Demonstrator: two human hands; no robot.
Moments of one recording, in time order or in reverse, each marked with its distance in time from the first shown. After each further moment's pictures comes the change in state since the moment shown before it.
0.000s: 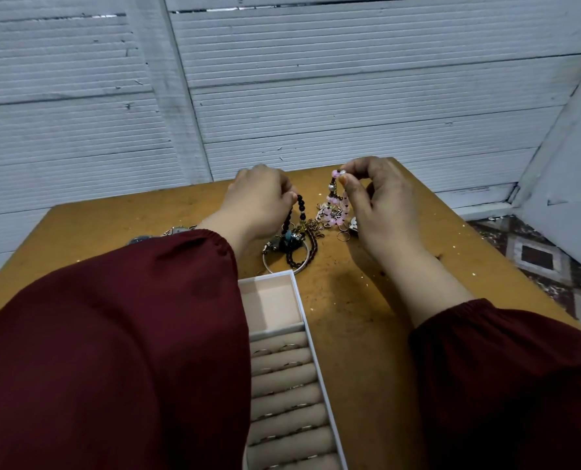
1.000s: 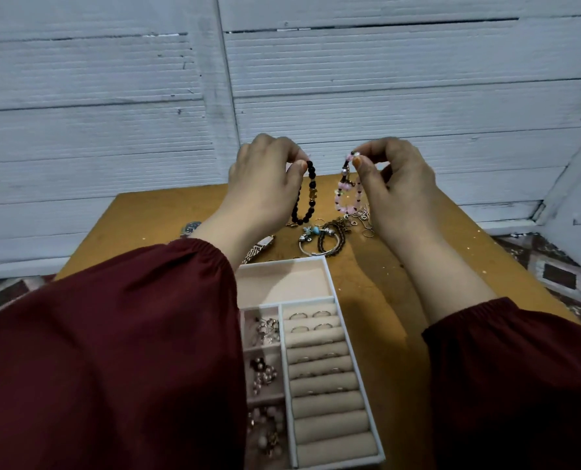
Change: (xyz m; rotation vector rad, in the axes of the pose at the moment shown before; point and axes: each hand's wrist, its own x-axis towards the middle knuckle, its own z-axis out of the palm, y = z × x) left_hand -0.073 0.015 -0.068 -0.109 0.292 0.017; right_hand -0.006 -0.070 -0.018 0.109 0.003 -0.046
